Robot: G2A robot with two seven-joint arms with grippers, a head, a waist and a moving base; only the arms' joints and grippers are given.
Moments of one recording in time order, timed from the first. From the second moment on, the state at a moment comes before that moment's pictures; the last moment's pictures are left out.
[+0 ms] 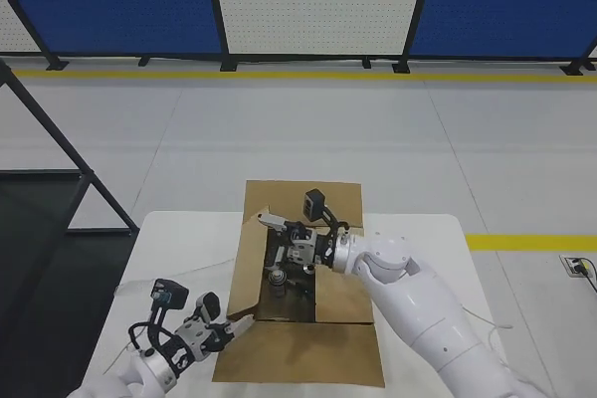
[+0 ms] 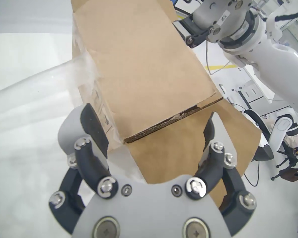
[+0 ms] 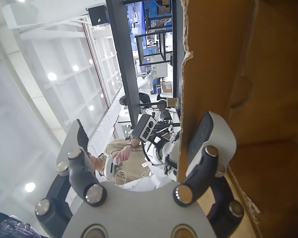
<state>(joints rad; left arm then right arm) 1.42 -1.07 -1.51 -1.96 0.59 -0.28 -0.50 -0.35 -1.50 0.85 -0.82 0.65 -0.05 0.94</state>
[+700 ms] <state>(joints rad) 1.41 -1.09 -1.44 -1.95 0.66 -0.10 -0.32 -0.34 -1.53 0.84 -0.81 0.64 -0.16 1.09</state>
